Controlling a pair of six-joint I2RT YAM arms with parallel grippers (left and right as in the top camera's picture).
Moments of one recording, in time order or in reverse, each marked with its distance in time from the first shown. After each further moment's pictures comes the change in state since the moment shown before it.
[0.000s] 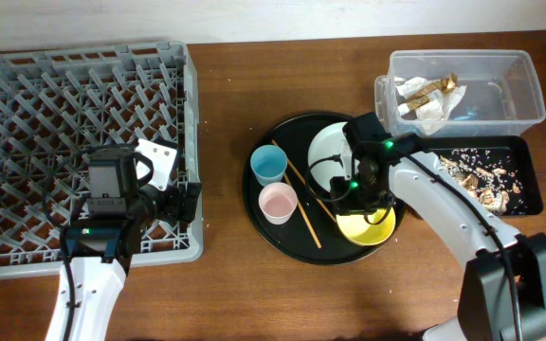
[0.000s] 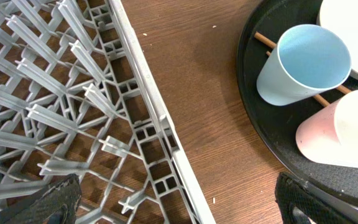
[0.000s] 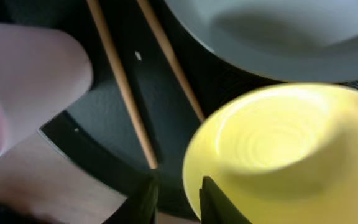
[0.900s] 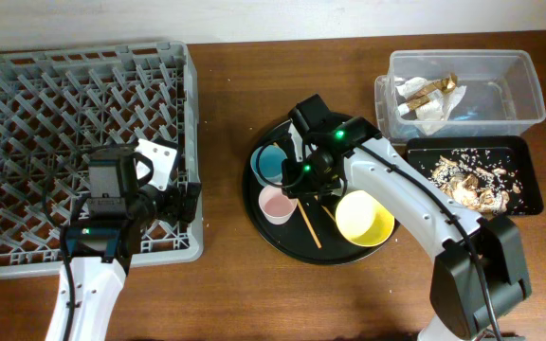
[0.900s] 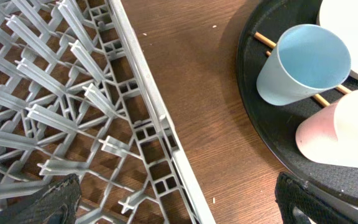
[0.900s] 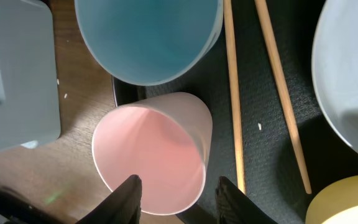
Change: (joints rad) left arm 0.000 0.000 0.000 0.001 0.000 0.000; right arm 0.196 0.134 0.245 0.054 -0.021 0.126
